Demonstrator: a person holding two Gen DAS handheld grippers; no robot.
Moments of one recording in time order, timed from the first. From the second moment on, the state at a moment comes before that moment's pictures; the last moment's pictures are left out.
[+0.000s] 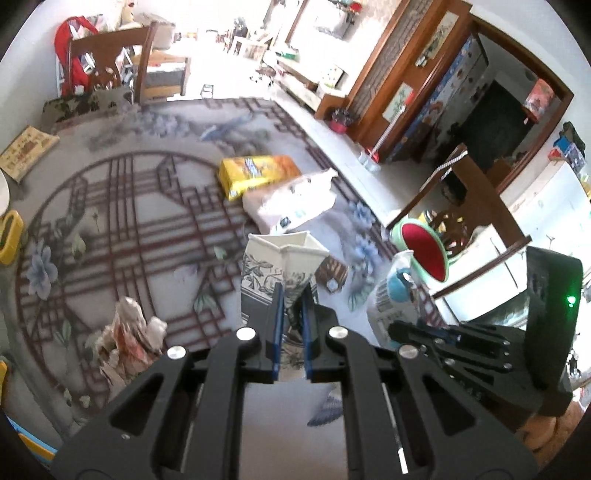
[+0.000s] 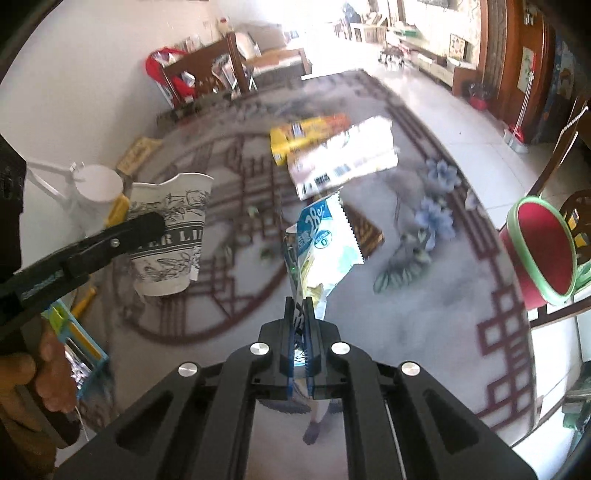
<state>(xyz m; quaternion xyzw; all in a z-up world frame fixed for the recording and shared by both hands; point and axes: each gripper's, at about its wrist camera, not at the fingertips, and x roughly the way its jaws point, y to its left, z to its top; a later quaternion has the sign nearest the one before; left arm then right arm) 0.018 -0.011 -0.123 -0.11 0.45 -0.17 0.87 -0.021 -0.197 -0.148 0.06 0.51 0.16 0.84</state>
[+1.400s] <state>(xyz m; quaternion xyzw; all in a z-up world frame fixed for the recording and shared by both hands) 0.082 -0.132 -0.107 -0.09 0.44 -0.14 0.88 0.045 -0.324 -0.106 0.08 0.47 0.17 0.86</state>
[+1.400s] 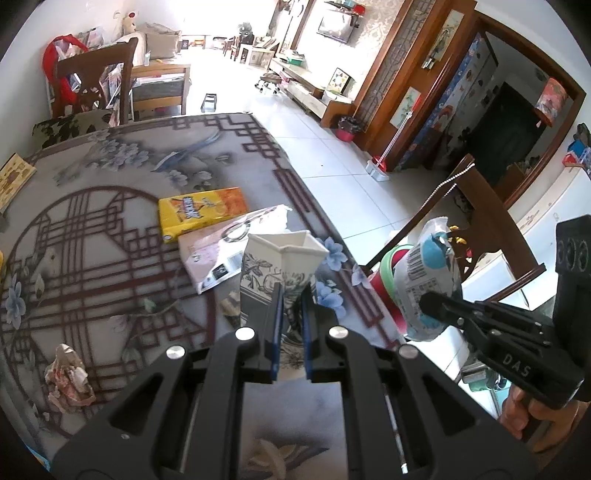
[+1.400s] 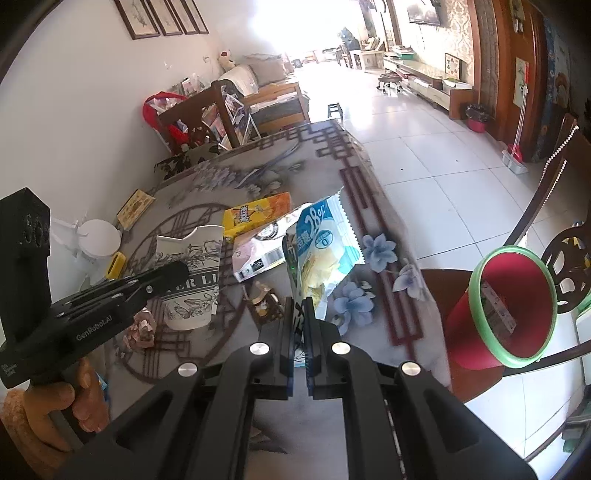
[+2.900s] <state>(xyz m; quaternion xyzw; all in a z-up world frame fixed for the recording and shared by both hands) 0.174 -0.369 -0.136 -0.05 0.49 -0.31 0.81 0.098 -0.555 -0.161 0.16 0.49 0.02 0.86</state>
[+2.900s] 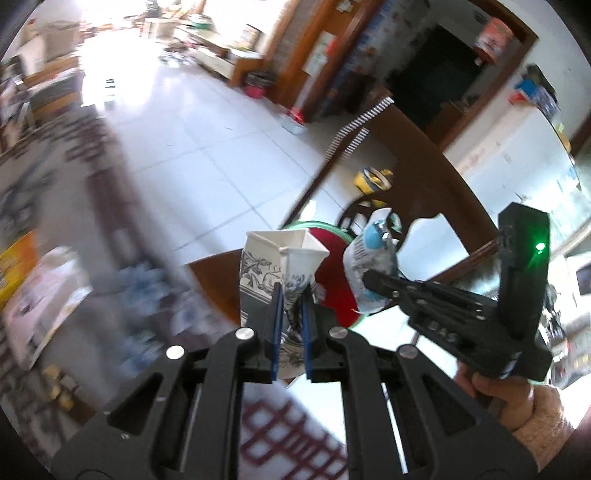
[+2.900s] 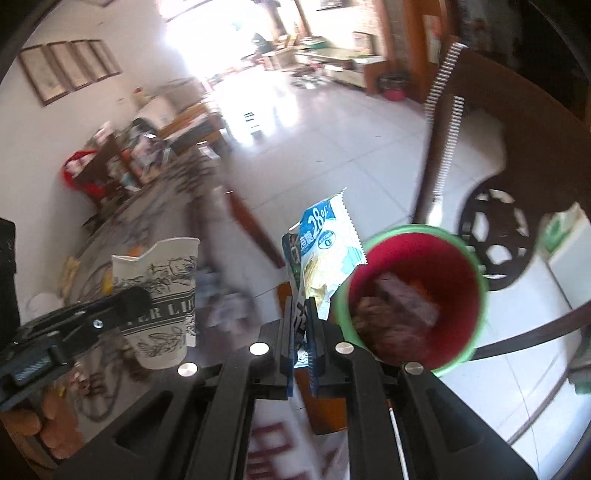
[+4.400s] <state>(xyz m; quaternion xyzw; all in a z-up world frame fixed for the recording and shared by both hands) 0.062 0.054 -0.158 -0.12 0.48 0.02 0.87 0.227 -0.137 -0.228 -0.44 0.54 0.38 0.60</state>
